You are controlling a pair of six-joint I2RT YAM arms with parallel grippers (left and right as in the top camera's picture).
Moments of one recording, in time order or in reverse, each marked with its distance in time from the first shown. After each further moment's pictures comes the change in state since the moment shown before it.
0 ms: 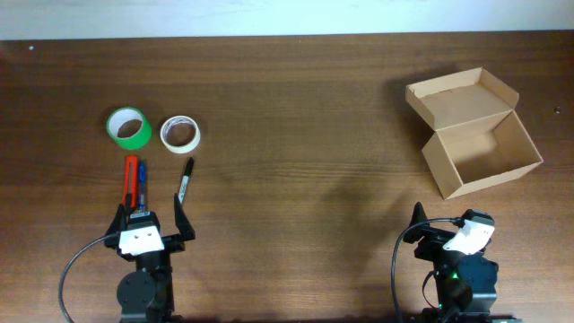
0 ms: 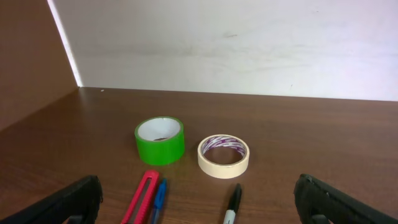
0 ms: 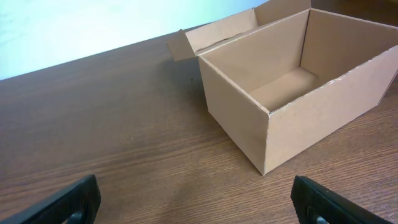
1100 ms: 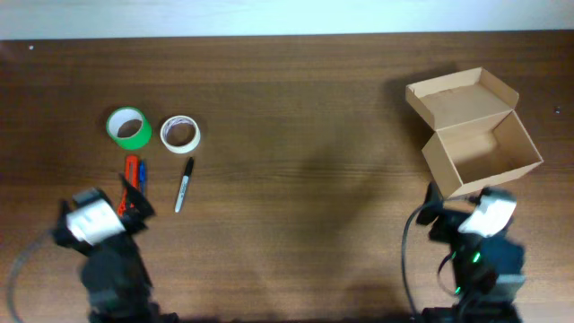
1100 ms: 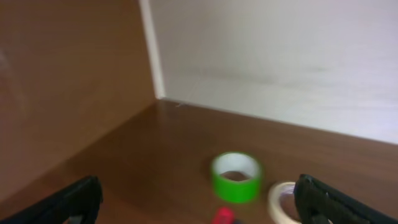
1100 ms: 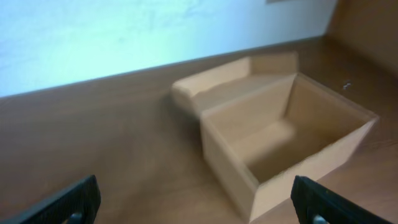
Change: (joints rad) left arm 0.203 0.424 0.354 0.054 -0.138 0.020; right arm -0.030 0.365 0.323 0.053 0.004 -0.091
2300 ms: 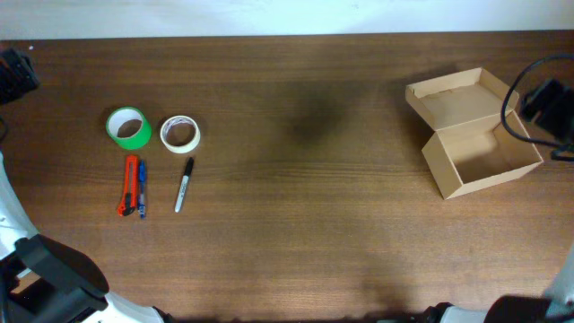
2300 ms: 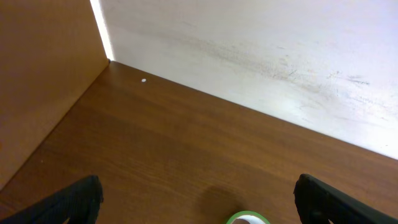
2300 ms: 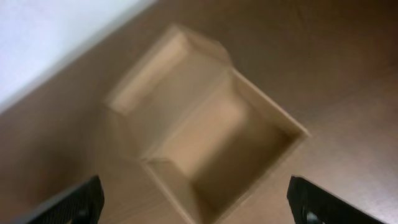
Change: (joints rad) left arm 0.436 1.377 1.387 -0.503 0.697 0.018; right arm -0.505 1.159 1.186 -0.660 -0.335 -0.041
